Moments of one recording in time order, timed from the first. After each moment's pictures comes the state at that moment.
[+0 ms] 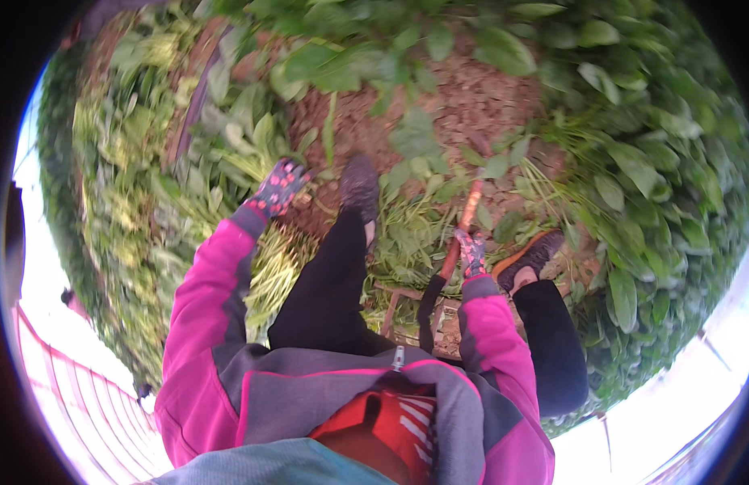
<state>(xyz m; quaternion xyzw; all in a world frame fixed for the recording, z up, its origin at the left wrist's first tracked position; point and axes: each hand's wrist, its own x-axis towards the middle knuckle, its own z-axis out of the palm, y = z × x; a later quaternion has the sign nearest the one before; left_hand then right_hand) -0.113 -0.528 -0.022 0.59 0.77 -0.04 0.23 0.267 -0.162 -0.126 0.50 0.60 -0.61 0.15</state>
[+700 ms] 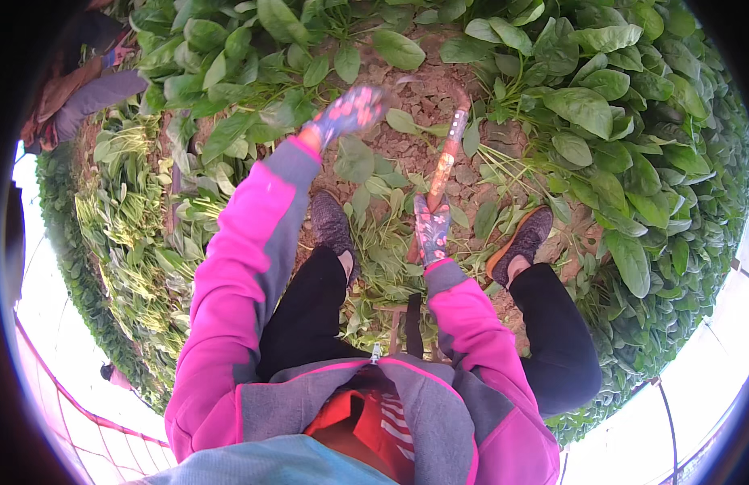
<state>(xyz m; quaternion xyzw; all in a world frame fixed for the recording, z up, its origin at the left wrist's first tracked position) -0.173 -0.192 -0.040 0.72 0.69 -0.05 -0.03 0.115 -0.170 -0.014 0.58 0.52 -0.63 -0.09</state>
